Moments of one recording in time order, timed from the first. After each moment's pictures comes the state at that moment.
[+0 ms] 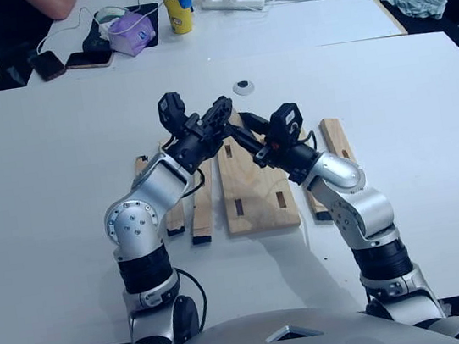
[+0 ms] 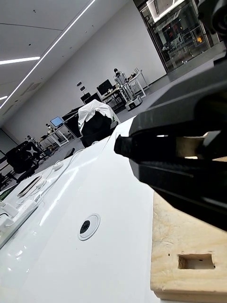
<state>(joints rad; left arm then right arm) -0.34 -0.12 0.18 -0.32 -0.98 0.97 0.14 -0.18 -0.18 0.16 -0.27 0.29 0.36 0.47</state>
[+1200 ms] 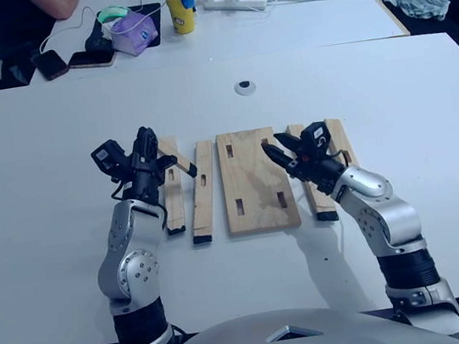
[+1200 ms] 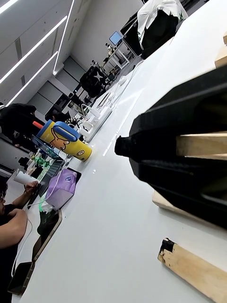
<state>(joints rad) 0.01 -0.07 0.11 -0.44 -0.58 0.46 0.12 -0.07 -0.29 0.06 -0.21 0.32 0.43 0.48</state>
